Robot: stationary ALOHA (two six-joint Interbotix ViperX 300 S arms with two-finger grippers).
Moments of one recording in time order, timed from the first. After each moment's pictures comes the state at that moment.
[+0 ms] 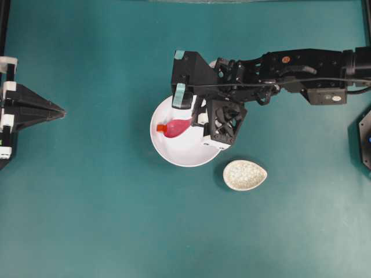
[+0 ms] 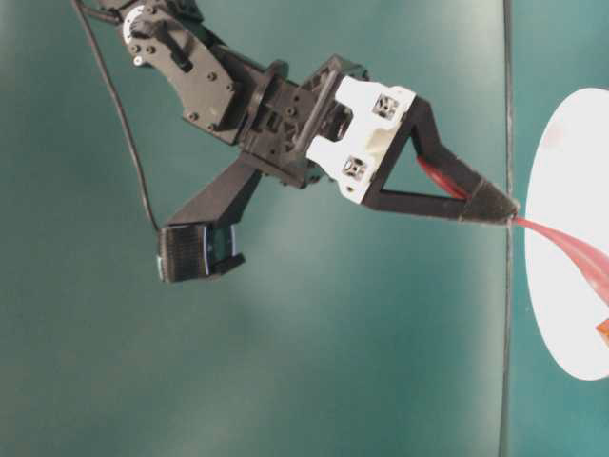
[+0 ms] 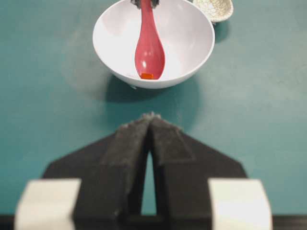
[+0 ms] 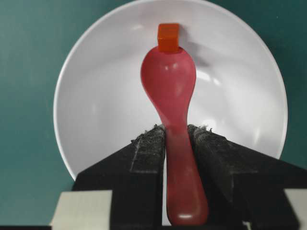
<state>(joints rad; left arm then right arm) 0.04 -1.04 1.16 0.02 0.29 0.00 -0.14 0.07 0.36 0.23 0.58 -0.11</state>
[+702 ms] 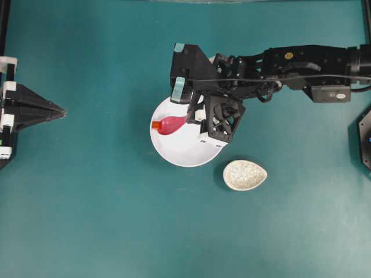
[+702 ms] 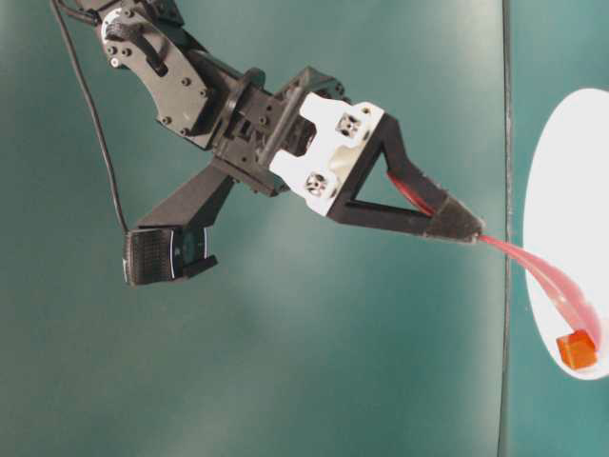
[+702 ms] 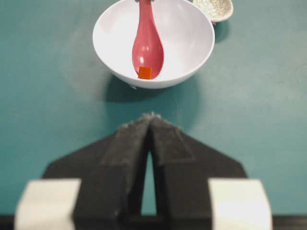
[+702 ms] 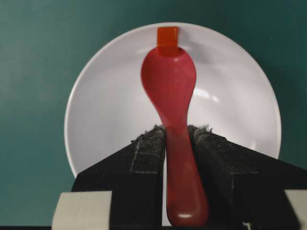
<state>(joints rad) 0.04 -1.04 1.16 0.02 0.29 0.00 -0.14 0.06 0.34 0.24 0.58 -0.10</state>
